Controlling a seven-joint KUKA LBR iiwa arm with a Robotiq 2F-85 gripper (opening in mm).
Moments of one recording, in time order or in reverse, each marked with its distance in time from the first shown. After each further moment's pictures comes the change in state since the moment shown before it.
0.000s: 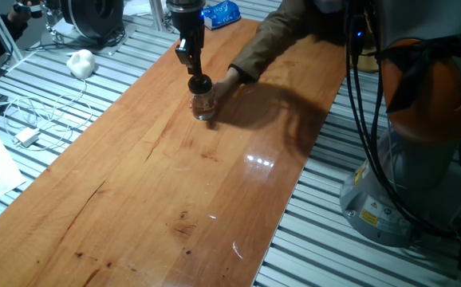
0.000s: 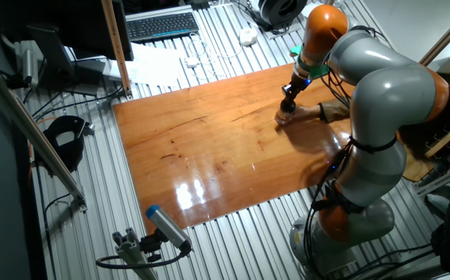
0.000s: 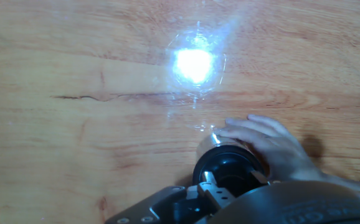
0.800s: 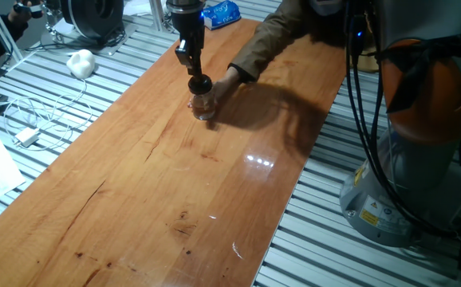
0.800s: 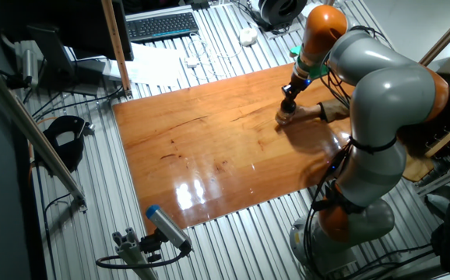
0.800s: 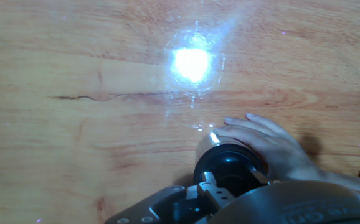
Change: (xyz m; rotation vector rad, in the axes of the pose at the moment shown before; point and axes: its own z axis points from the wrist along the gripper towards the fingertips) arm 0.001 -0.002 -0.001 0.020 0.004 0.011
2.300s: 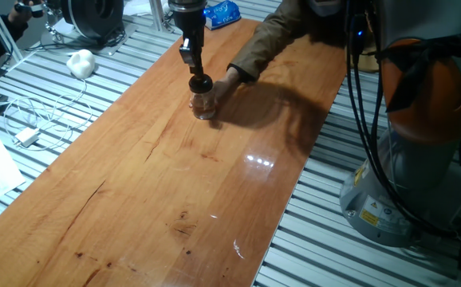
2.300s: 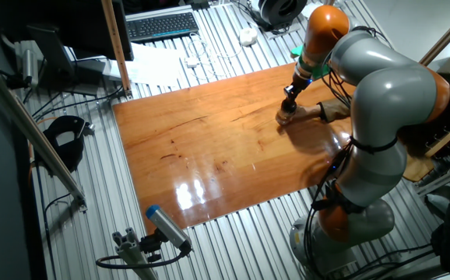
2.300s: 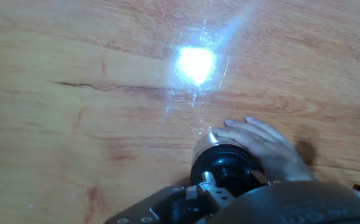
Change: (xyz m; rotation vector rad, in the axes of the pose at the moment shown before) arm 0.001 -0.004 0.001 -0.009 -0.009 -0.098
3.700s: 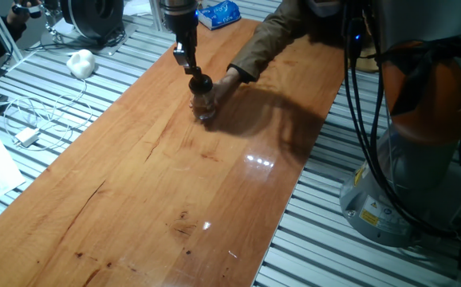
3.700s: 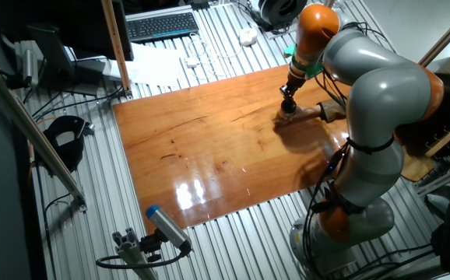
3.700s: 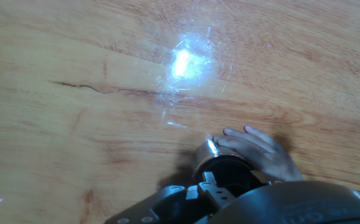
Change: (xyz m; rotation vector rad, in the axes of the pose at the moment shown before) arm -0.010 0.008 0.000 0.044 0.021 -0.048
